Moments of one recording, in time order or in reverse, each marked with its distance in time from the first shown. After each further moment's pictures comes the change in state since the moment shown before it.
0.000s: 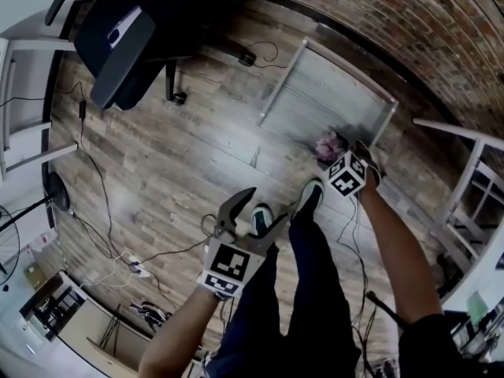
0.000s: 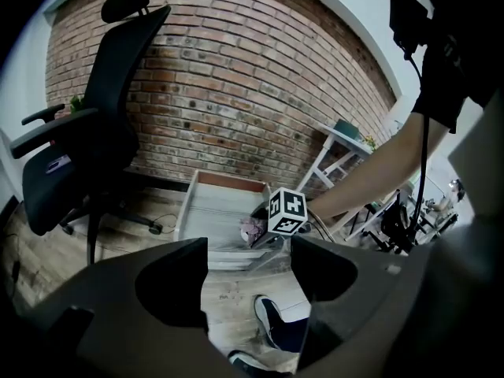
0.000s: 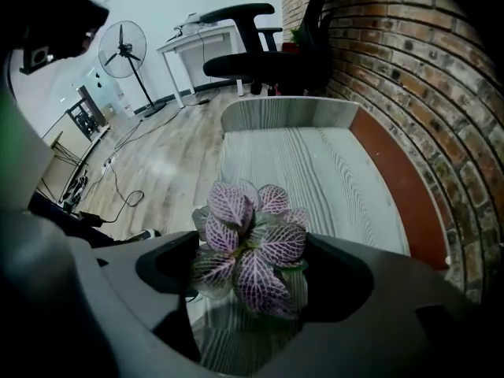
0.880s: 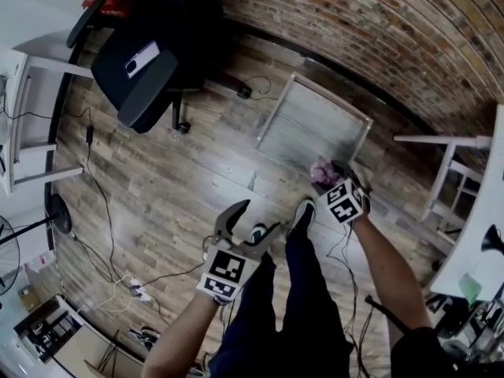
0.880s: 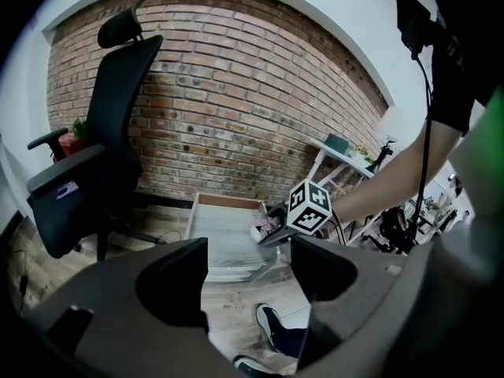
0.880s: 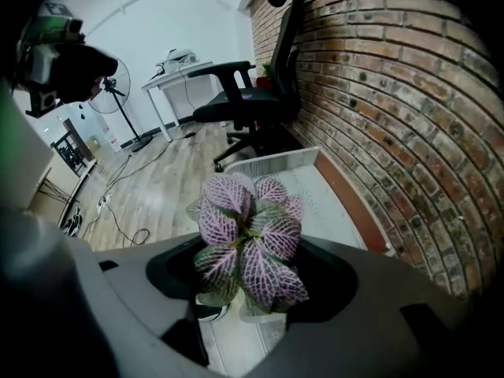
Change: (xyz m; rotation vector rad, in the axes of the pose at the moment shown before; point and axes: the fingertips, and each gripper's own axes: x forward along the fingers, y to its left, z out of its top) left arm -0.070 -0.020 0.051 0.062 -0.079 0.011; right arm -0.128 0.018 0.043 0.179 -0.154 -0.062
